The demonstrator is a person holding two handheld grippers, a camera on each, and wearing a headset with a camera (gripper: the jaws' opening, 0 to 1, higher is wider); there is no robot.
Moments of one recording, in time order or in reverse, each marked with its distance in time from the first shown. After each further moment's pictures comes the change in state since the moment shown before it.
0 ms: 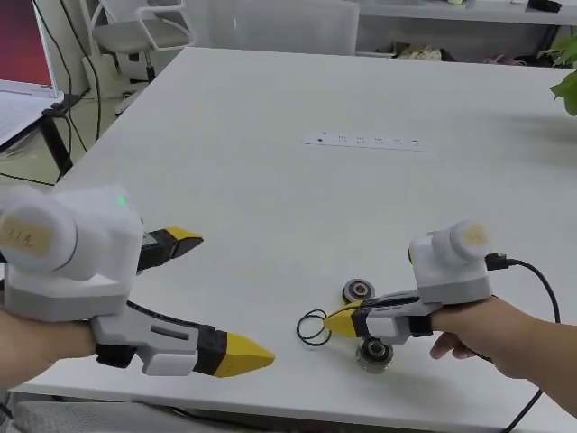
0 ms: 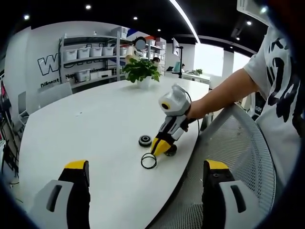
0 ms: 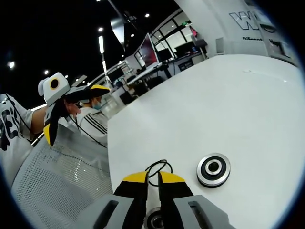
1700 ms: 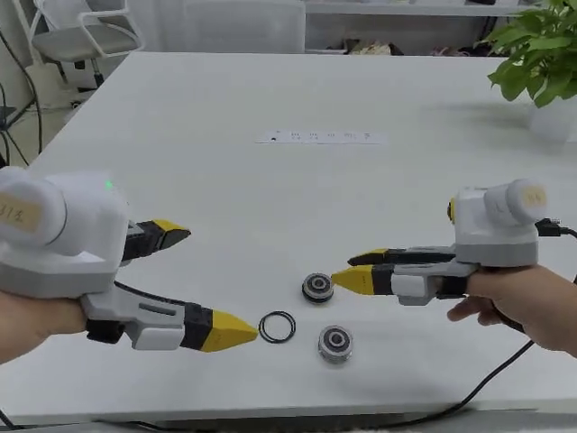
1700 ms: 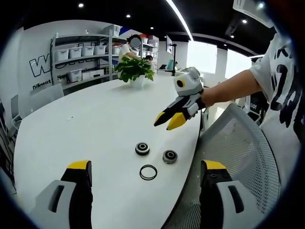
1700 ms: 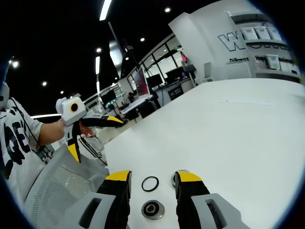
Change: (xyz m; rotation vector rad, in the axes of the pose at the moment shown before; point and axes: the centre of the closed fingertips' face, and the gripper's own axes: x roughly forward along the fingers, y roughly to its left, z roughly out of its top) left arm 0.035 0.004 0.020 0.028 0.017 -0.066; right arm -0.091 0.001 0.043 -0.016 -0.235 -0.108
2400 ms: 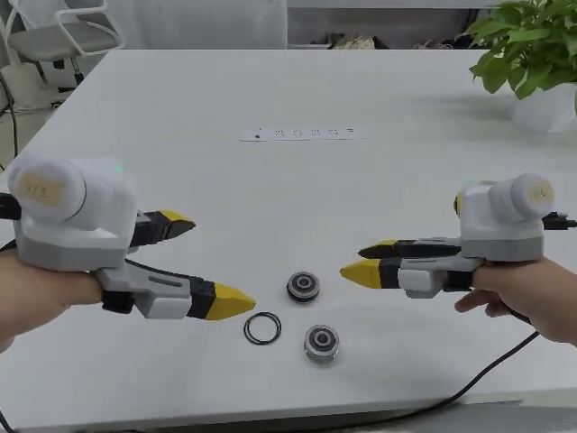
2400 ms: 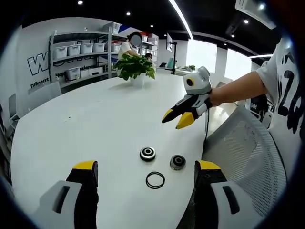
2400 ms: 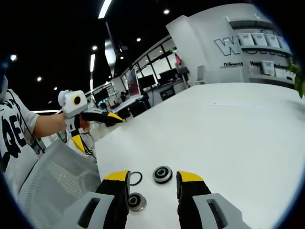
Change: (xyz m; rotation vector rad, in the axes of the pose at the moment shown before) left arm 0.030 0.017 0.006 -0.009 0.018 -0.017; right arm -0.019 -0.030 -0.004 -0.032 0.000 -0.084
